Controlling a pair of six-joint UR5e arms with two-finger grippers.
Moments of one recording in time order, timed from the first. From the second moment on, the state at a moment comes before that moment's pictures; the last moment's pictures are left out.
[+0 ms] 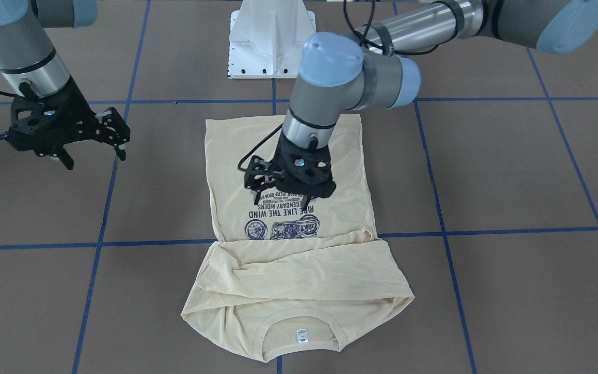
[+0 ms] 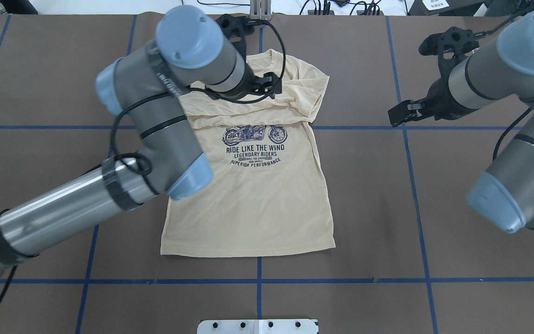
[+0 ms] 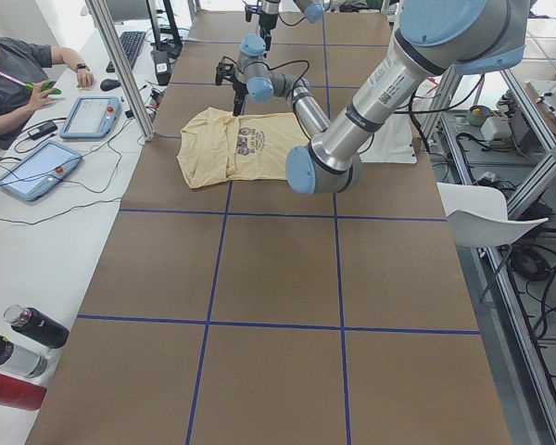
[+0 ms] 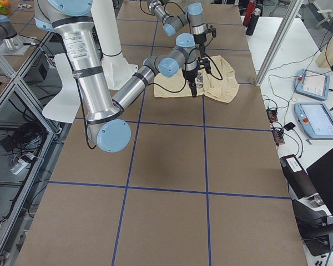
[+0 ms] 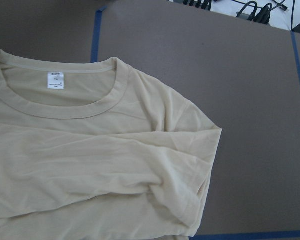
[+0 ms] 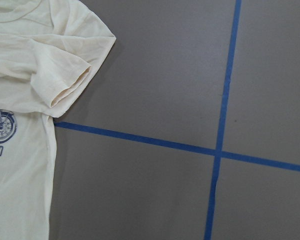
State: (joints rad) left arm -0.68 -2.35 -1.58 -1.87 -1.85 -1.14; right arm 0.82 -1.26 2.05 -1.59 1.95 0.86
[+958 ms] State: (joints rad) left arm -0.41 -1.90 -1.96 -1.87 -1.71 -1.27; right arm 0.43 -1.32 2.15 -1.58 1.63 1.22
